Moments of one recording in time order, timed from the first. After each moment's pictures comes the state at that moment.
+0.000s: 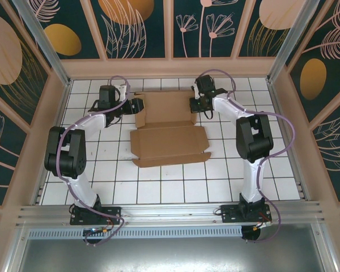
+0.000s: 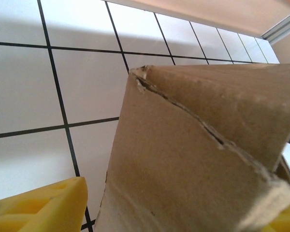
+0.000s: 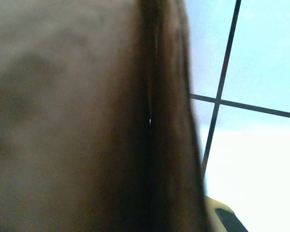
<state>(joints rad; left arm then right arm) -0.16 1.80 1.14 0.03 0.50 -0.33 0.38 2.05 1.61 -0.56 -0.07 0.15</state>
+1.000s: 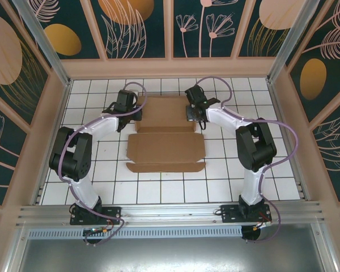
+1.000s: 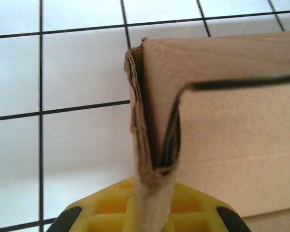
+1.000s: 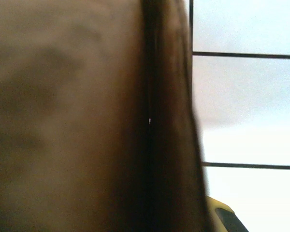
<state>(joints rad) -0.35 1.80 1.16 -0.14 -0.10 -0.20 0.52 1.92 1.43 -0.53 0.24 0.37</state>
